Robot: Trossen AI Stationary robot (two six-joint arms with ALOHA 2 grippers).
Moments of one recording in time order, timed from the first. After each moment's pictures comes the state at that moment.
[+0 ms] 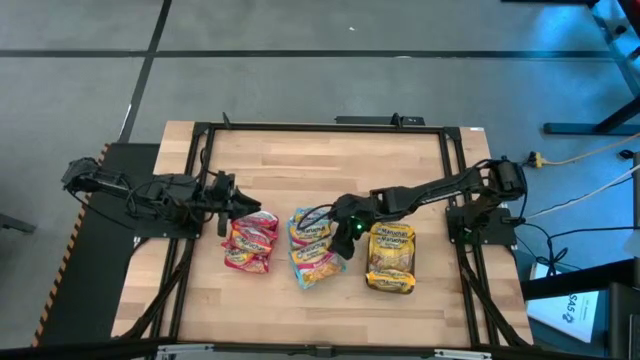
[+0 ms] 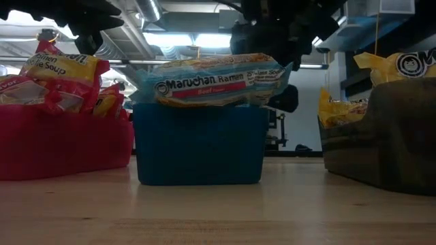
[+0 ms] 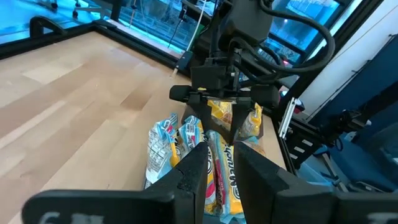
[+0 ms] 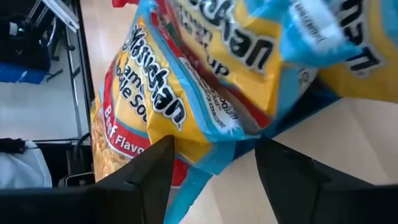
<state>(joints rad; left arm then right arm) -0.20 0.50 0.44 -0.10 -0.22 -0.52 0.10 1.72 1.08 -0.17 -0.30 0.71</state>
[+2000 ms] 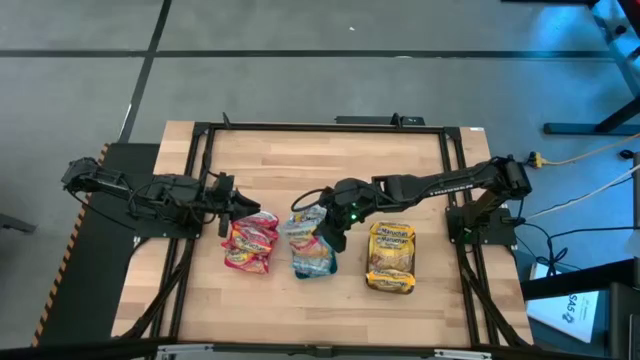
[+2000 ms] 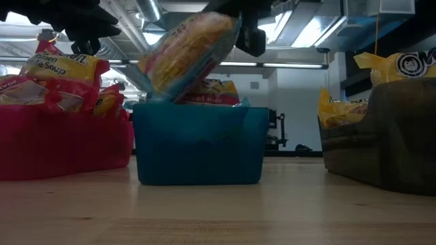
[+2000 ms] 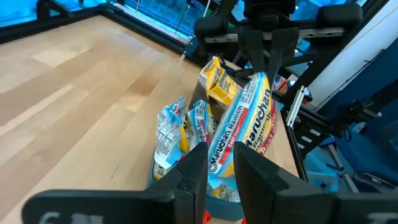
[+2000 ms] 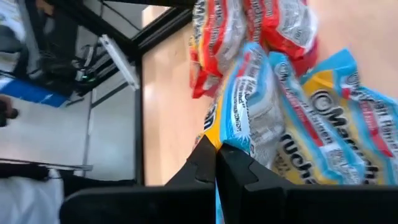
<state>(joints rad) -0.20 0.50 0.44 -0.17 -0.22 -0.54 0.10 1.68 1.34 -0.26 -0.23 0.63</state>
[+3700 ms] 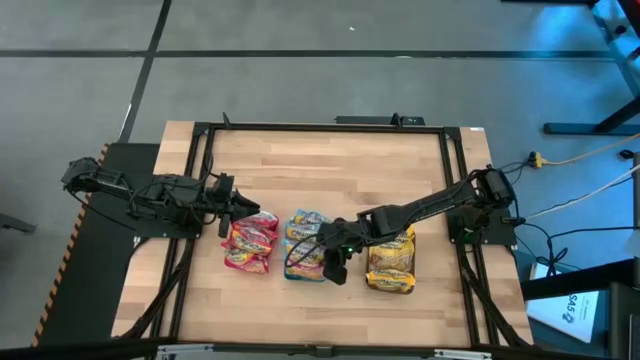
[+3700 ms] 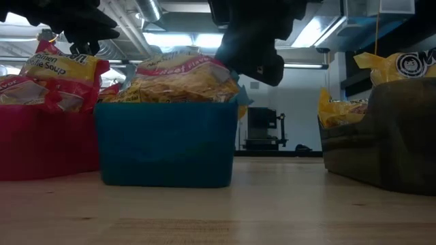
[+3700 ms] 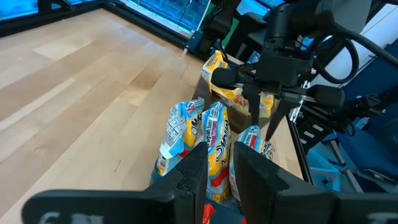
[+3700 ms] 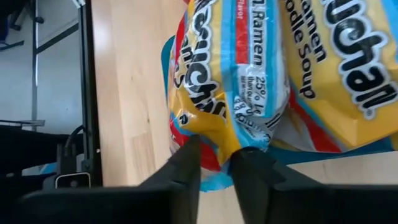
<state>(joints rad) -0.20 0.50 0.44 -0.19 -0.22 -0.55 0.26 1.83 1.33 -0.35 -0.11 0.63</state>
